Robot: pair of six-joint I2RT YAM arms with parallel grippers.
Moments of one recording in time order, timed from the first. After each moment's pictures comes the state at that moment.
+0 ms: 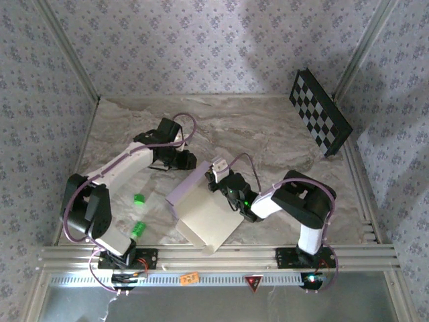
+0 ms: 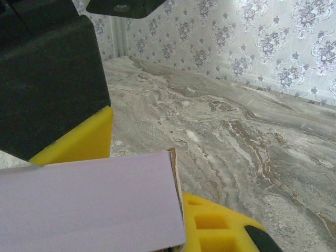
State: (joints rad) left arm -0.49 1.56 1.18 -0.74 0.34 -0.38; right arm 0.95 1.81 0.56 1.15 0.31 0.01
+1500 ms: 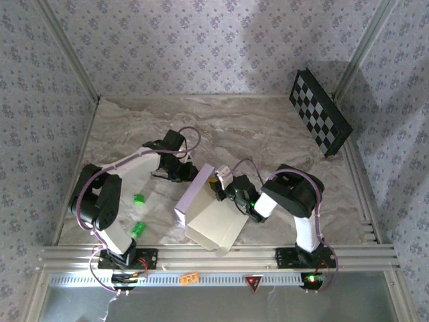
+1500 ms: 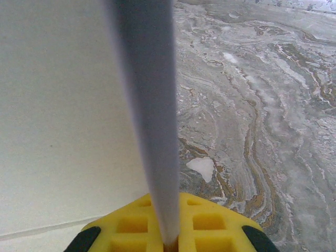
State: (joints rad) left arm -0.50 1.66 1.06 -0.65 0.43 -0.40; right arm 0.85 1.95 0.48 1.21 0.02 0.06
